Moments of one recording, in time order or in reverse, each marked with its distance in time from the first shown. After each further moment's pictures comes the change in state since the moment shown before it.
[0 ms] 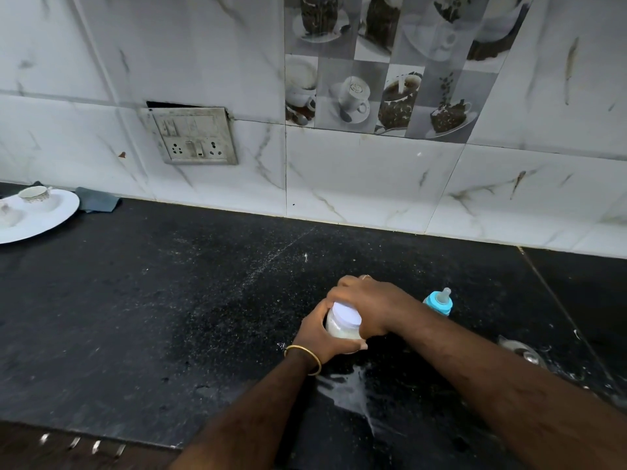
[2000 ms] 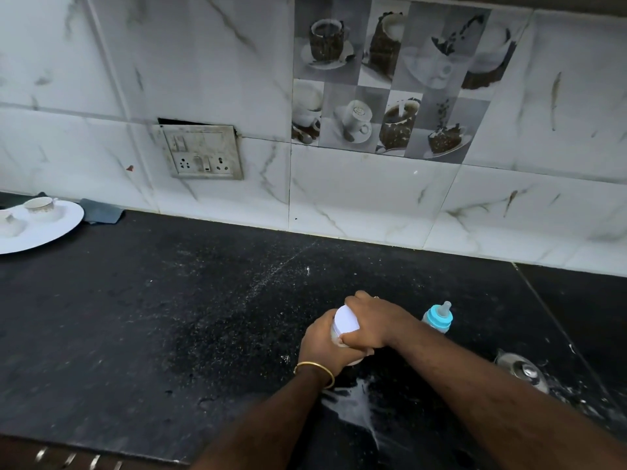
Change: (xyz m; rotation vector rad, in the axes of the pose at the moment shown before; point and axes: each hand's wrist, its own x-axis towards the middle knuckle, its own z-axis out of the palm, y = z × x) left_hand -0.009 0.008 0.003 0.113 0.152 0.062; right_hand 0.008 -0.009 0.016 0.105 0.016 0.204
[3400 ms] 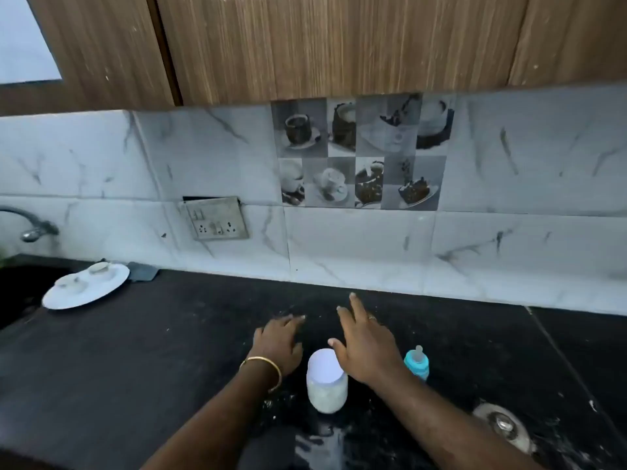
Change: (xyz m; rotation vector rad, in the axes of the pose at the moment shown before) left_hand 0.015 0.099 -0.053 0.937 -0.033 0.010; right_hand -0.053 0.043 -0.024 0.132 0.486 -0.053
